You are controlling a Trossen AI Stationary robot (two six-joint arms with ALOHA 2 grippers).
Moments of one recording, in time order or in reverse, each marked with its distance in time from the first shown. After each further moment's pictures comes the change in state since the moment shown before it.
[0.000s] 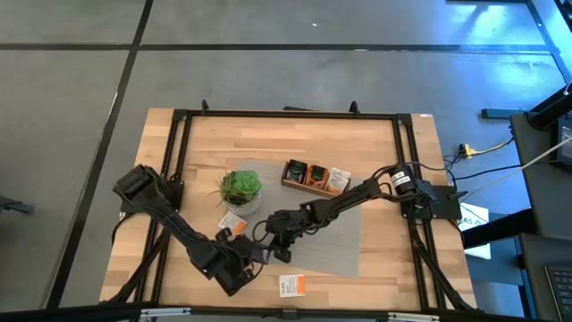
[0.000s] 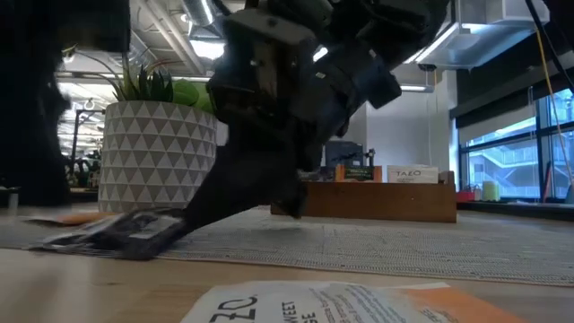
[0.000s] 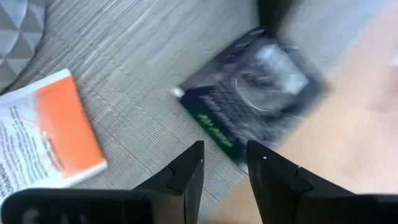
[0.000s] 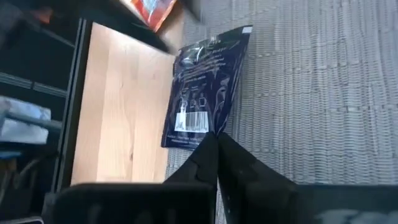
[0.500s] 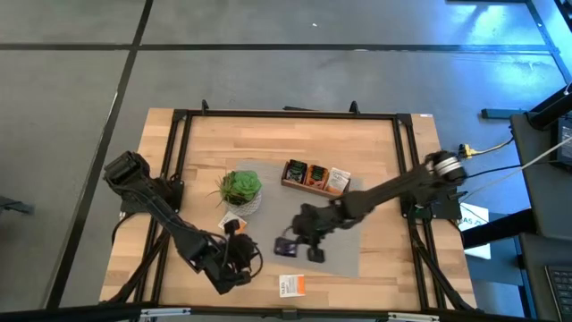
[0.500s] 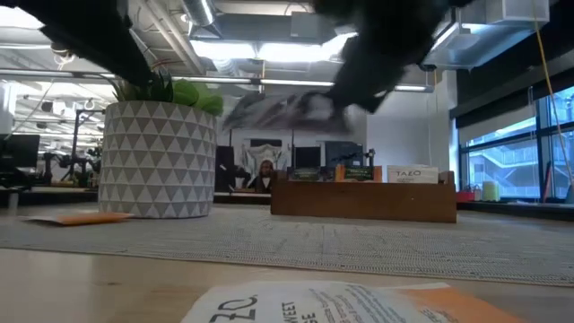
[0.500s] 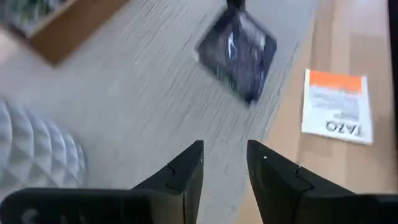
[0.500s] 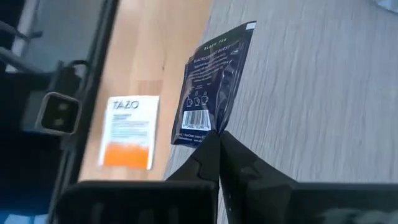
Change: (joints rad) left arm -0.004 -0.174 0.006 0.079 -0.206 0.404; right arm 0.073 -0.407 -0.144 -0.390 0.157 -0.248
